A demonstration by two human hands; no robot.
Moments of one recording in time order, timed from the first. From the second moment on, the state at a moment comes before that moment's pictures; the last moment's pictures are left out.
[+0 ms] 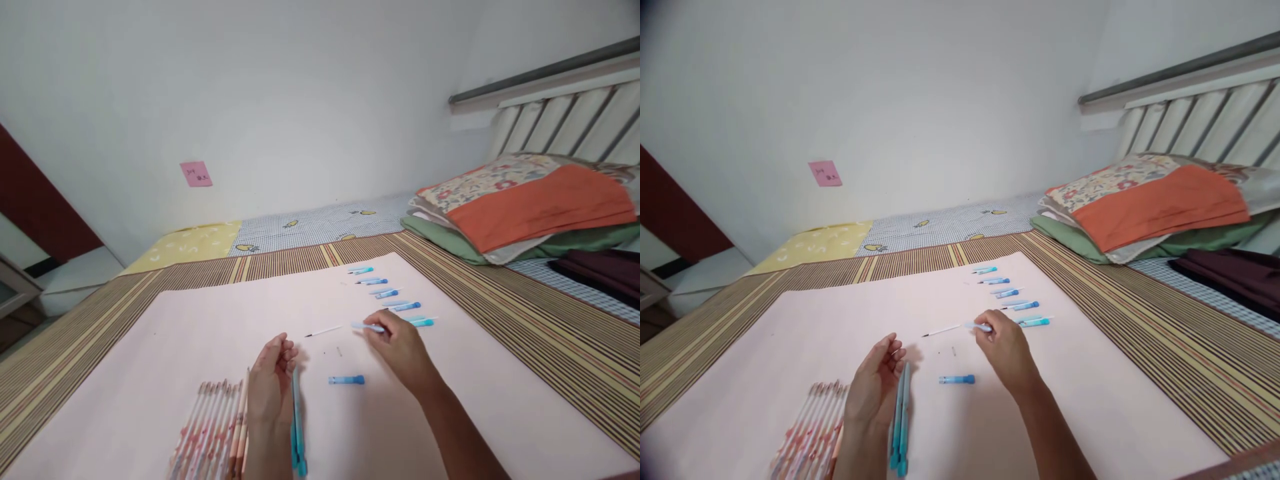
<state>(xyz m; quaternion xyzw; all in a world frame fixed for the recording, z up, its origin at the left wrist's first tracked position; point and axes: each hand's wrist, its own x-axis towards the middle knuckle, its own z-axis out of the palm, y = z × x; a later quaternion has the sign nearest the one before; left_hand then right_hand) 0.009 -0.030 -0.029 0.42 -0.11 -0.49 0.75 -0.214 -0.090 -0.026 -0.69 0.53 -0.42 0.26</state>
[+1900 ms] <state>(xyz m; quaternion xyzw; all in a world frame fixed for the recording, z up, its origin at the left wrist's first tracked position) 0.008 -0.028 -0.026 0.52 -0.31 -0.43 0.67 -0.152 -0.092 -0.056 -0.77 0.61 -0.11 0.13</state>
